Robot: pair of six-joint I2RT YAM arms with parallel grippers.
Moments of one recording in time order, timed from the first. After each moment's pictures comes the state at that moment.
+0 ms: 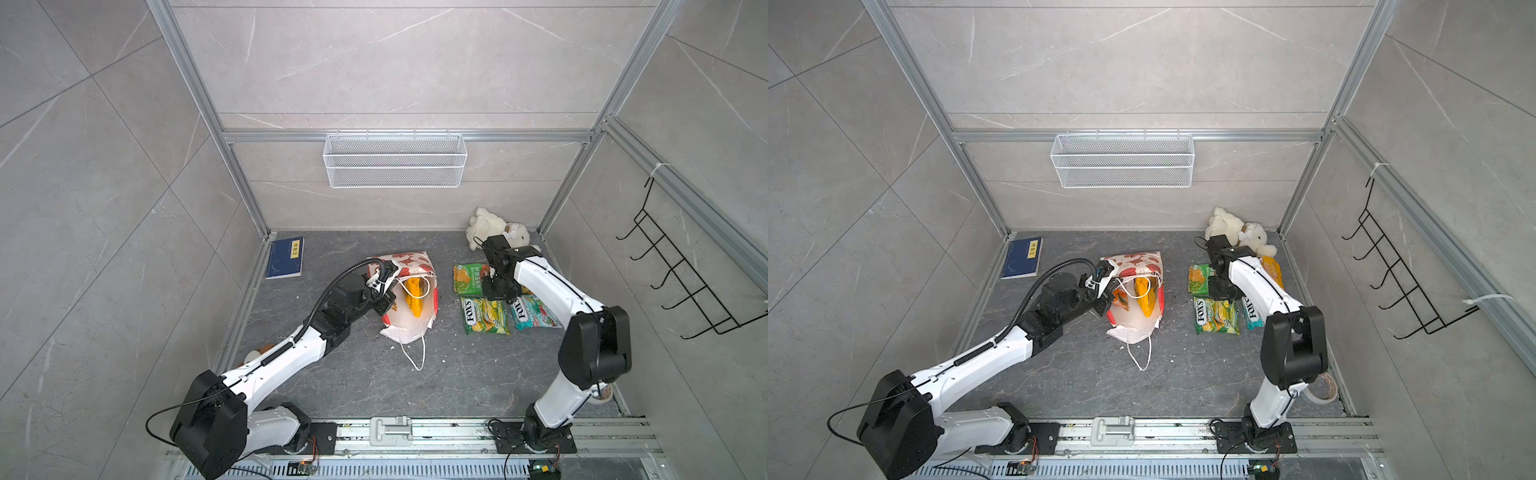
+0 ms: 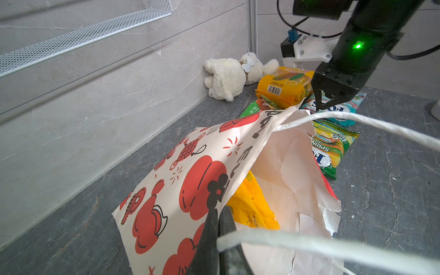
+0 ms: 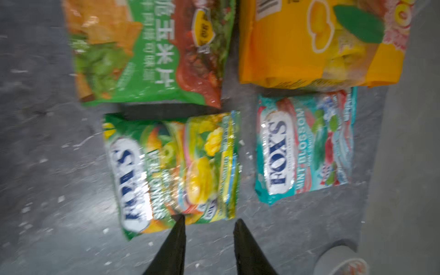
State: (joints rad) left arm -0.64 1.25 0.81 0.17 0.14 0.23; right arm 0.27 1.65 1.36 -1.02 0.18 0.26
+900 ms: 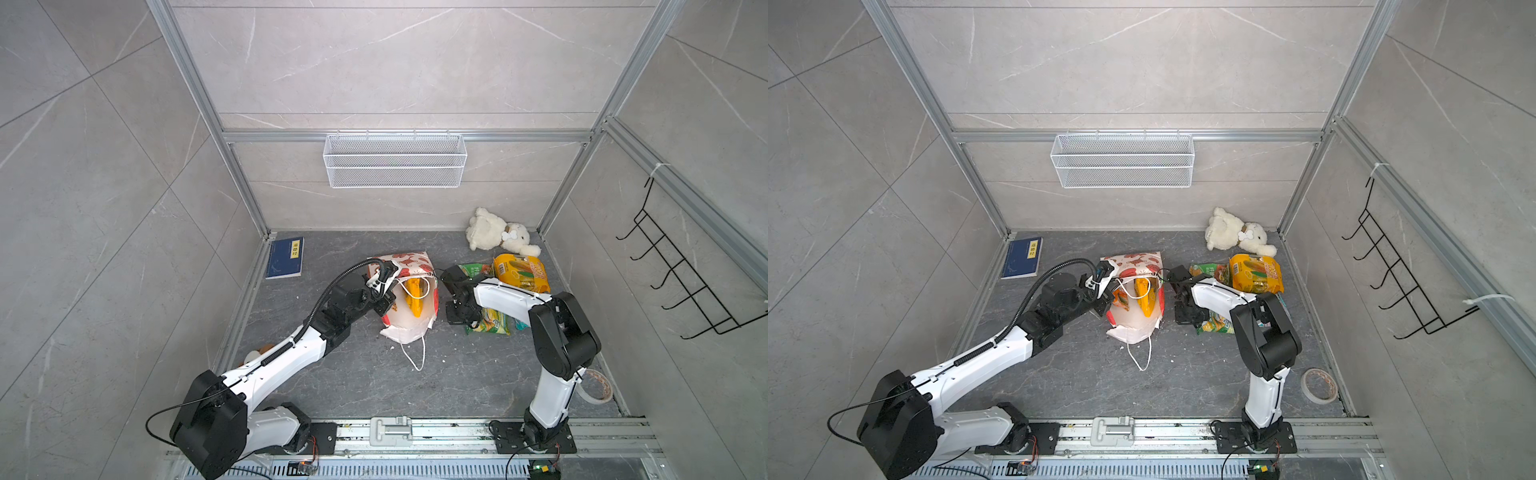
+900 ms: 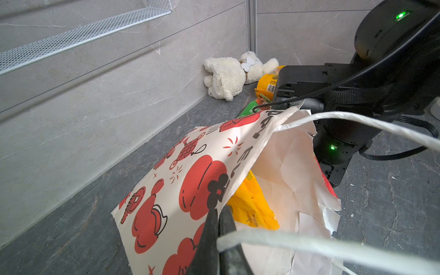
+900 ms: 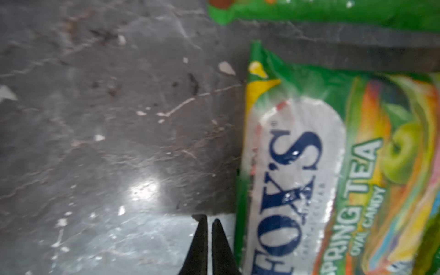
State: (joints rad) left arm -0.64 1.25 0.81 0.17 0.14 0.23; right arm 0.46 1.87 1.21 -0.78 0.16 0.43
